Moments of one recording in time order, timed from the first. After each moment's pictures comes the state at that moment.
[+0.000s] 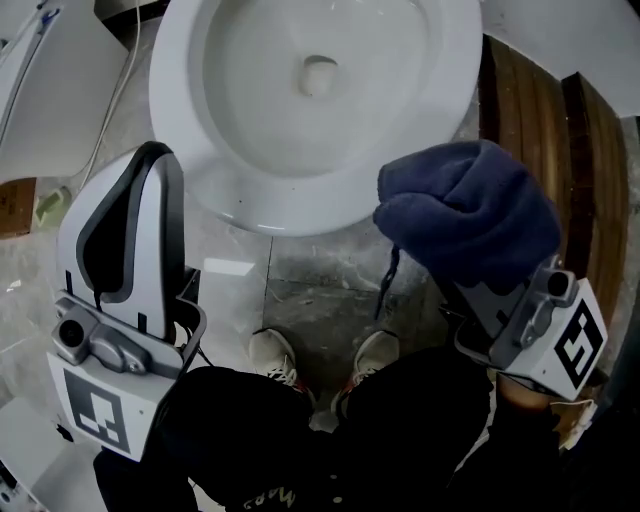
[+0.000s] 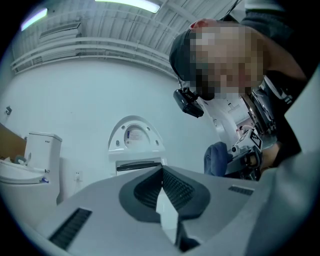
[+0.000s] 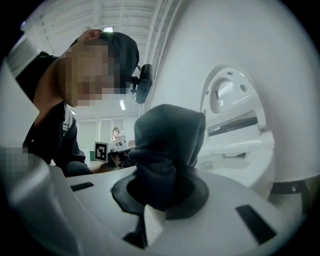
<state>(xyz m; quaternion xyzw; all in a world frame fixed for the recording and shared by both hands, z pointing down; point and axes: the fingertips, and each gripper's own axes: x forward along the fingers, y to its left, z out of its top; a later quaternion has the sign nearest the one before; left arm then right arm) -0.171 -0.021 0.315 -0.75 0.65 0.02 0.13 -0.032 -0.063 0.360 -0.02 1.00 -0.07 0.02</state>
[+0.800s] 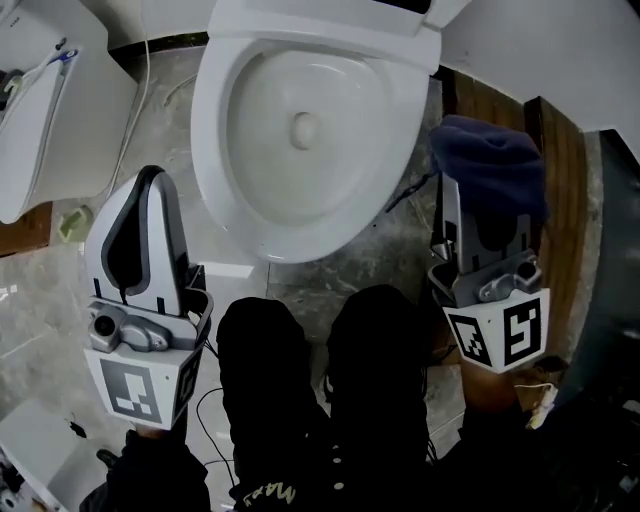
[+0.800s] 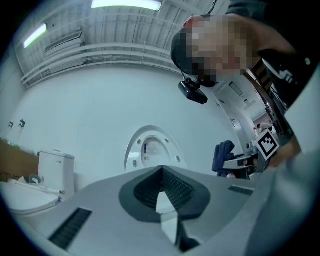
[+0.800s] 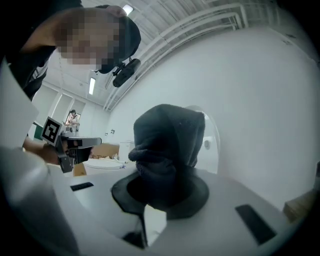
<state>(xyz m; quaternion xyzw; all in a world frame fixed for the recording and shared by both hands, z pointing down) -0.213 -0.063 0.188 -0.69 0.71 0.03 0.12 -0.006 -0.195 0.220 -0.30 0.95 0.05 0.04</state>
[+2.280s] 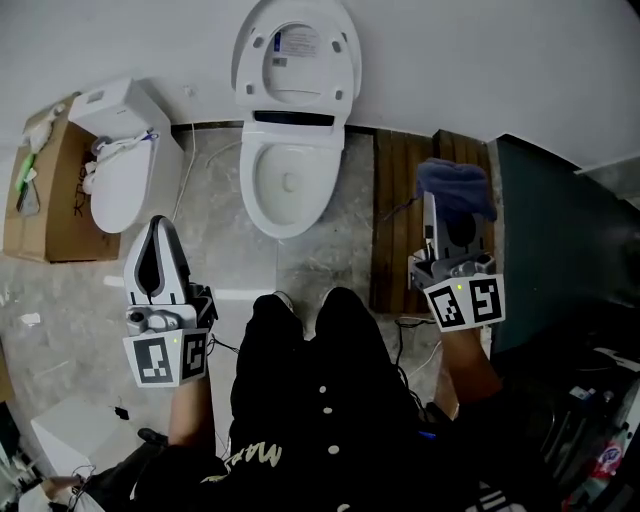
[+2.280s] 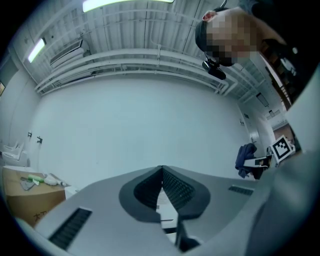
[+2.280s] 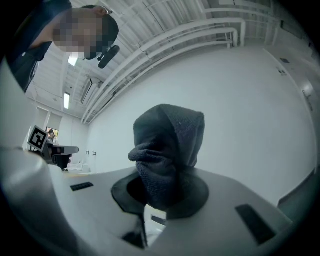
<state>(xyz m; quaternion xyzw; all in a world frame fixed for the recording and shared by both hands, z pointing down) -0.228 0.063 -0.273 -0.63 0.78 0.07 0.03 0.090 -0.119 -0.260 -0.39 0.92 0.00 0.05</state>
